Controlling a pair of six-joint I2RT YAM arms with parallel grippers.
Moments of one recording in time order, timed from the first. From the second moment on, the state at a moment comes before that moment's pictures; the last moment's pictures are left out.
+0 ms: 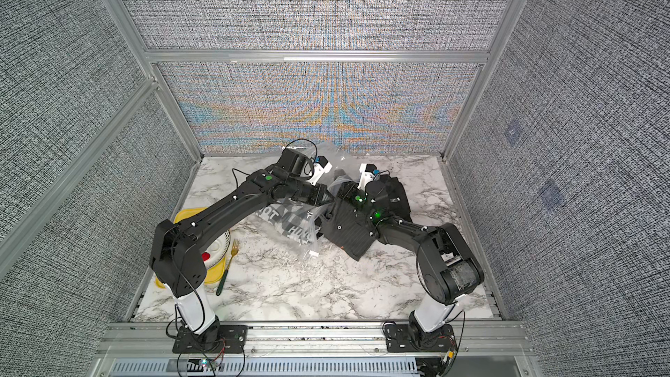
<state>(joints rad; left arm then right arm) -0.68 1.81 1.61 -0.60 0.55 -0.29 0.41 1.68 0.85 0.73 -0.27 1.00</state>
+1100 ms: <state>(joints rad) -0.69 1.81 1.75 -0.76 0.39 -0.18 0.31 1.70 0.85 0.77 -0.49 1.46</state>
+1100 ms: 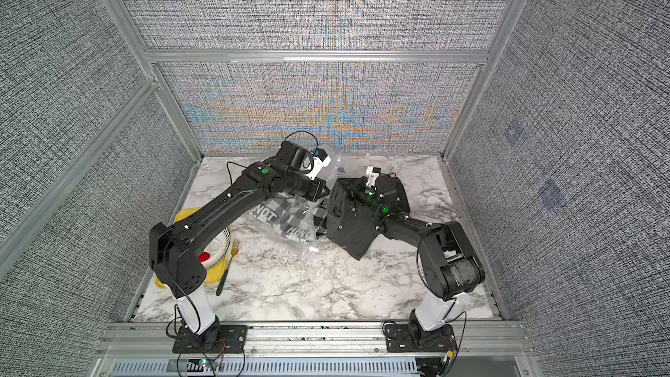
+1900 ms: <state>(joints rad) -0.69 1.79 1.74 -0.74 0.48 -0.22 0.39 1.87 0.87 1.00 -0.42 1.65</state>
